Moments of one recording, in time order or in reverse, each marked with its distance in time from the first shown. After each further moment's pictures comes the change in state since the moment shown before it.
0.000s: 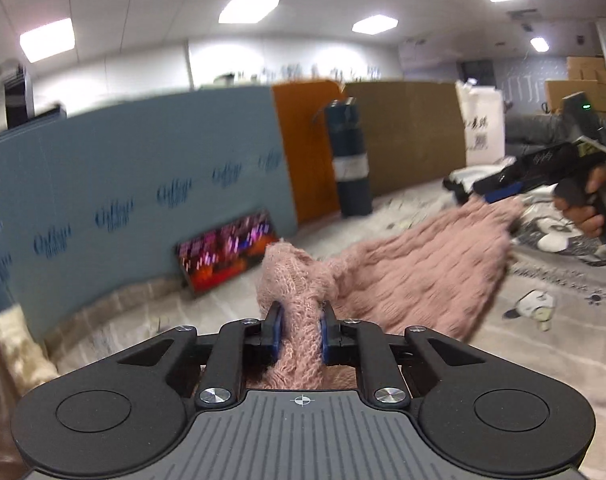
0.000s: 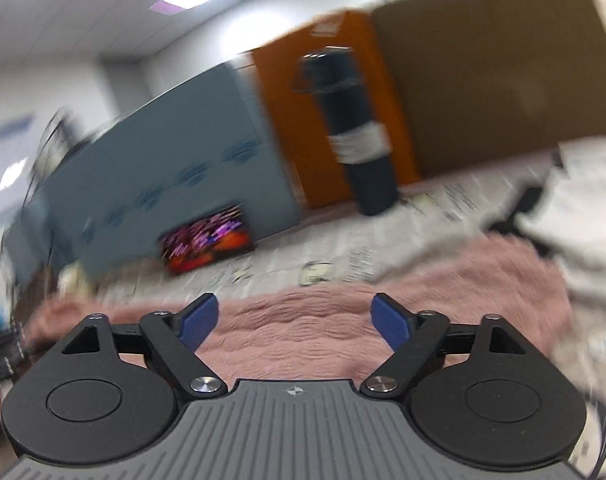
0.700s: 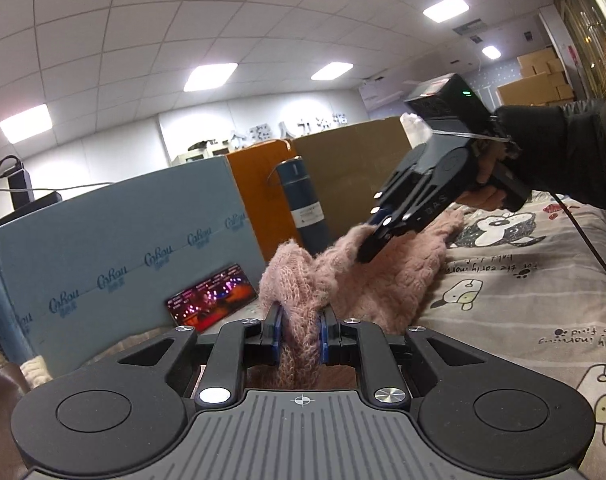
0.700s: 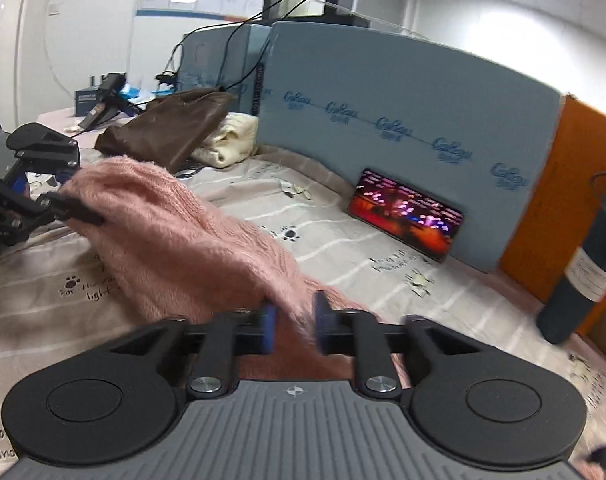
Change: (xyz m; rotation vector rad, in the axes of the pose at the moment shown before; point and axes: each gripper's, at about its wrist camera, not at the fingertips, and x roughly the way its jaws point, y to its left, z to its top) left arm -0.067 -0.041 -0.025 0.132 -0.160 -0.052; right arm 0.030 0.120 0.005 -0.688 0.190 0.339
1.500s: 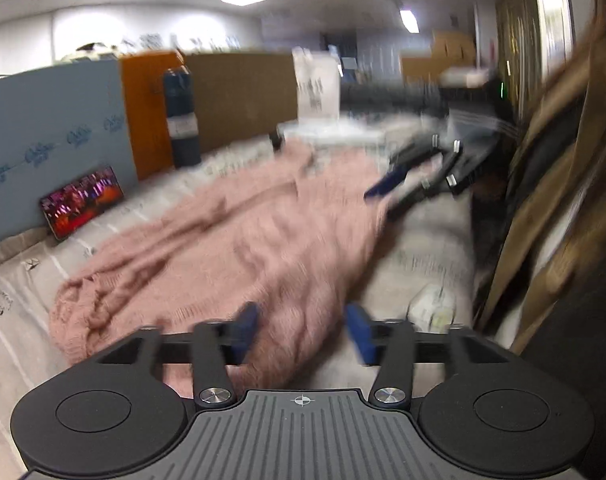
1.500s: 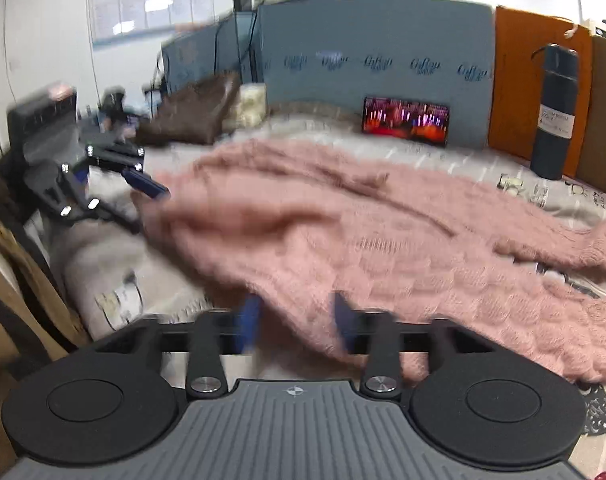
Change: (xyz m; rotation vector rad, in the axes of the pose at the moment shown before) left arm -0.028 0.030 -0.016 -0.208 0.192 -0.448; right arm -0.095 0.092 -0.089 0.292 0.013 -0.003
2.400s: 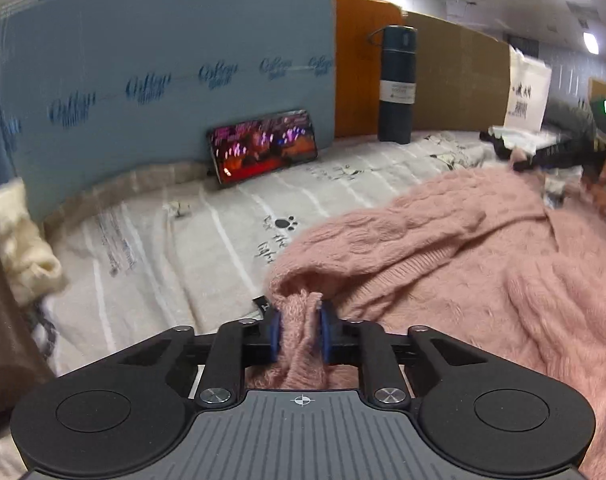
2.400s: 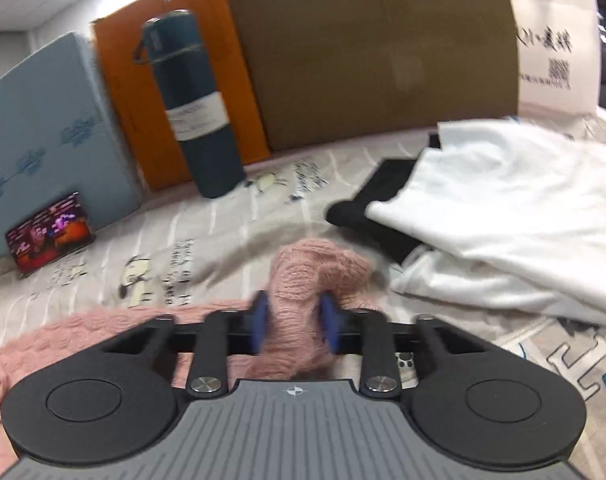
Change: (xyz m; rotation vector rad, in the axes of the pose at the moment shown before) left arm 0.080 0.093 0.008 -0.185 0.143 0.527; right arm 0.048 -0.216 0.036 0.576 -0.118 -0.679
